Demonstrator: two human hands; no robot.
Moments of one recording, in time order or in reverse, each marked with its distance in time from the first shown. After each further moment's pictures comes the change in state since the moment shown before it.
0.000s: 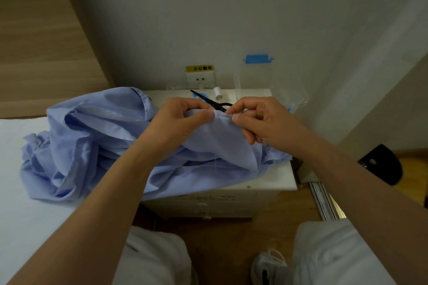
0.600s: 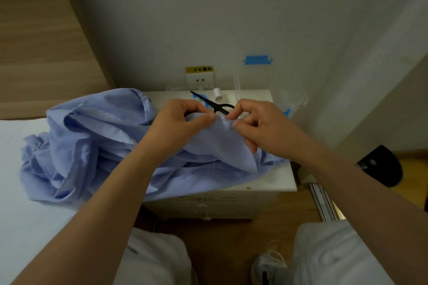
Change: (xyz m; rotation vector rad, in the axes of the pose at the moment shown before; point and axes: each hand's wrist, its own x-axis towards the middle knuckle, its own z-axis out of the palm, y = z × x) left_hand 0.003 -0.005 0.003 0.124 0.081 0.007; right_hand -0.002 0.001 0.004 -0.206 0.017 -0.023
